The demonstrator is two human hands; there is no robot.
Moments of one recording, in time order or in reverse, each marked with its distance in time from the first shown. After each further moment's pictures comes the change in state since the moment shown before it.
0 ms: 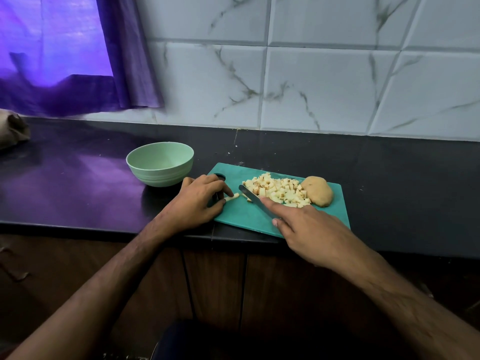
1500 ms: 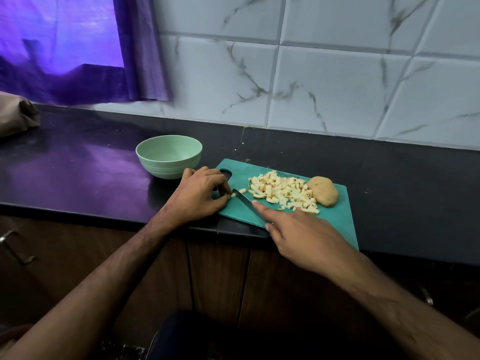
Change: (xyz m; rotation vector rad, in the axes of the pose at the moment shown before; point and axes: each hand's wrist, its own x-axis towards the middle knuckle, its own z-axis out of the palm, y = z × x) left_hand -0.007 -0.001 -0.006 0.030 0.102 -0.061; right_hand -0.005 -0.028 0.000 -0.071 -0.044 -0.061
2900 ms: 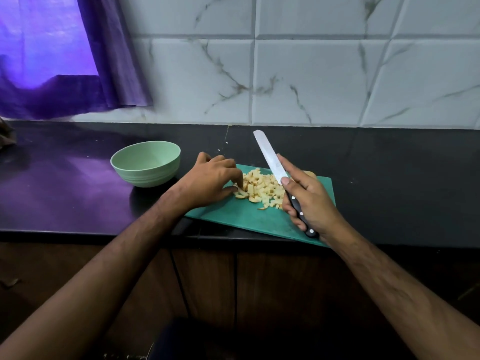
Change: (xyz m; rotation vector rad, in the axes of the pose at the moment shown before) left_hand 0.064 0.033 0.008 0.230 -0.137 0.289; right_hand 0.030 0.076 0.020 1.298 0.341 0.078
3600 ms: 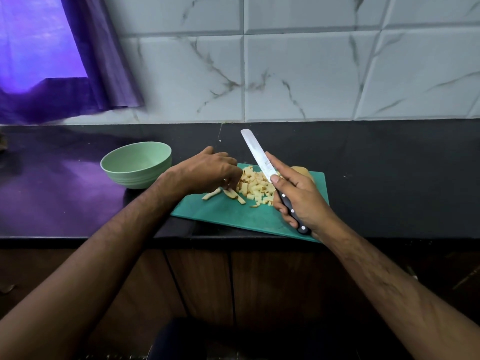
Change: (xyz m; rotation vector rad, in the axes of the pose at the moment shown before) left_hand 0.030 -0.003 -0.017 0.167 -0.256 0.218; right_hand 0.003 0.005 -0.002 0.043 -0.039 0.017
